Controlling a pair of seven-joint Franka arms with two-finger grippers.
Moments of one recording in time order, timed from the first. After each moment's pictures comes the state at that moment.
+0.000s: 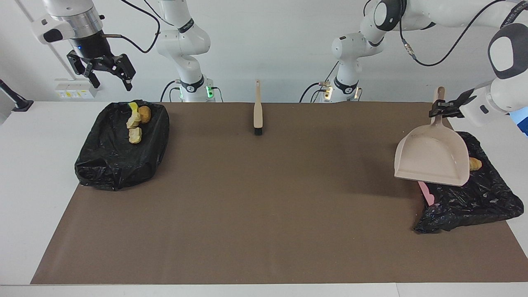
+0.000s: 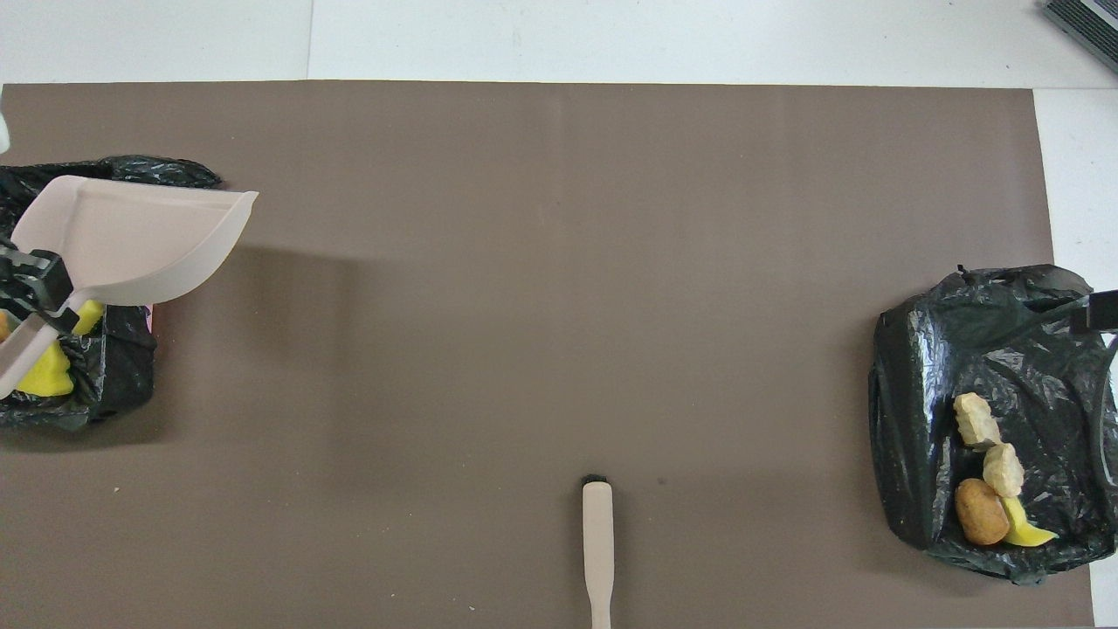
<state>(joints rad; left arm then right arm) 0.09 0.40 -0.10 -1.11 0.03 1.07 0.19 0.06 -0.13 -0.15 -1.58 -0.04 1.50 0.02</state>
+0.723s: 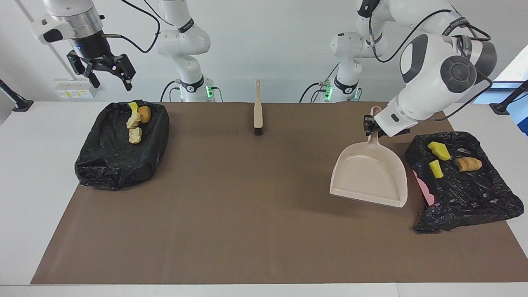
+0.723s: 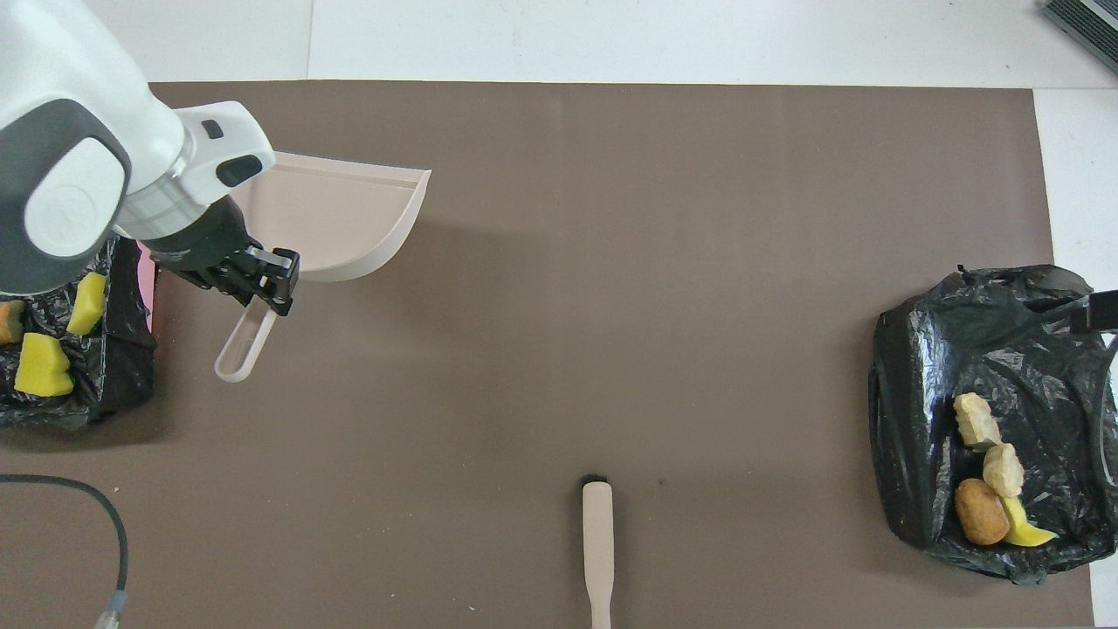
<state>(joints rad) -0.18 0.31 -0.11 -1.36 -0.08 1.39 -0.05 0.06 -0.13 -0.15 -1.58 -0.04 1.50 0.02</state>
